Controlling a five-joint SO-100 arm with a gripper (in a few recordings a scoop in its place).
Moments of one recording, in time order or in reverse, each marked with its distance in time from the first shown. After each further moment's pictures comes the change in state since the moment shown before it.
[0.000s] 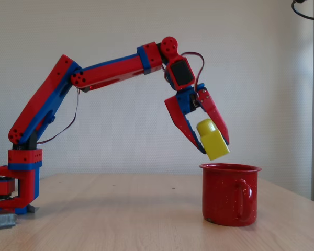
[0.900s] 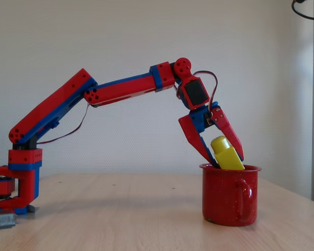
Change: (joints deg) arm -0.8 -12.9 -11.1 -3.3 0.8
